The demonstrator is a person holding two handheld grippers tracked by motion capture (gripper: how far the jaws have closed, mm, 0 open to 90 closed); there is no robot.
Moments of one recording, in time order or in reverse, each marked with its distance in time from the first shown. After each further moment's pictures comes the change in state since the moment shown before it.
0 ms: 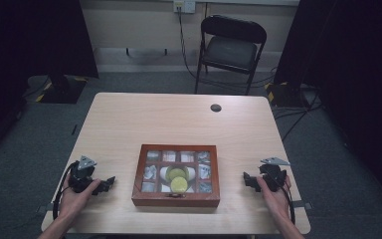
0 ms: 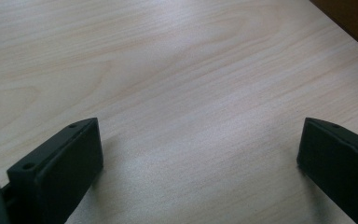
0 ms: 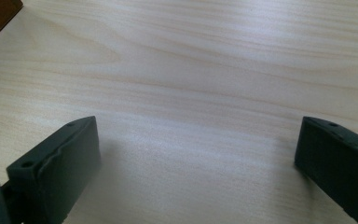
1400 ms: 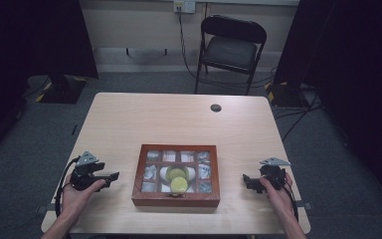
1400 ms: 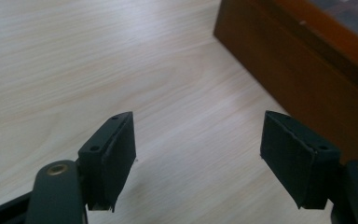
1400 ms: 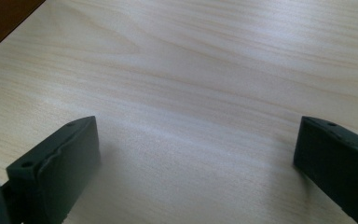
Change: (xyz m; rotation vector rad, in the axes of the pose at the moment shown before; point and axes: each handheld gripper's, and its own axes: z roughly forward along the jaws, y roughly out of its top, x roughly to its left) left arm -0.017 0.025 -0.022 -0.054 -0.162 0.030; right arm -0.004 -0.001 -0.001 0.001 0.072 -0.074
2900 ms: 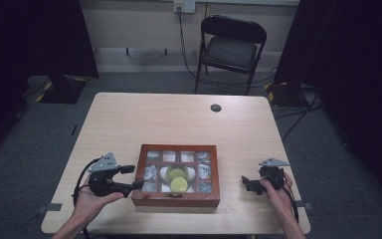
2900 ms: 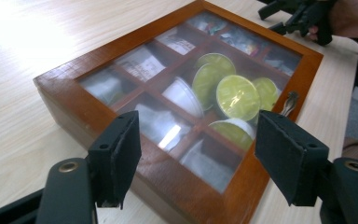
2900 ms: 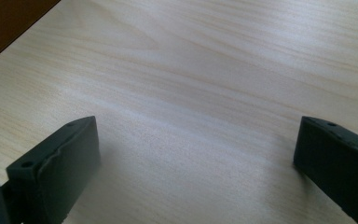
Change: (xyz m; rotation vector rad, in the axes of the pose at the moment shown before) left arm -0.080 0.044 -0.014 -0.098 -0.299 0.194; right arm 0.001 -0.001 -0.001 -0.001 0.048 -0.050
